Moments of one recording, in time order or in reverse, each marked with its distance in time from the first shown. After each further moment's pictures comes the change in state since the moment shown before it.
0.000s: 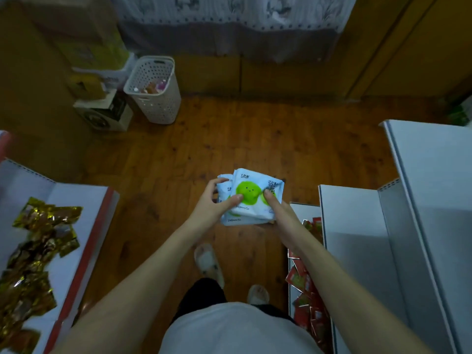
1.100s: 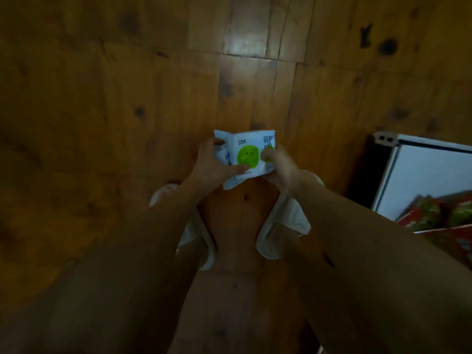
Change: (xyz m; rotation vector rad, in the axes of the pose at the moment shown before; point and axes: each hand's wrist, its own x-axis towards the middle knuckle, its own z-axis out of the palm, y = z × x) left_hand 0.512 -0.624 0.015 0.377 -0.102 -0.567; right_hand 0.623 0.451 -0.151 -0.092 0.135 0.737
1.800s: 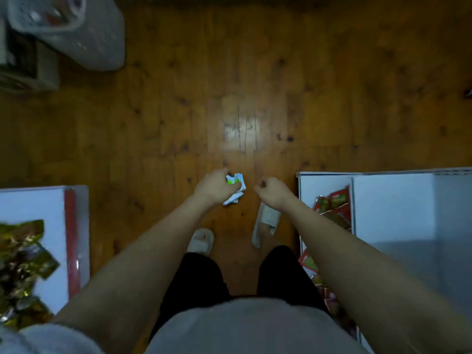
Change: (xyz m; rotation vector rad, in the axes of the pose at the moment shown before) left_hand -0.352 0.306 -0.146 0.585 -0.075 0.171; right_hand -0.467 -0.142 0.019 -0.760 0.171 -0.287
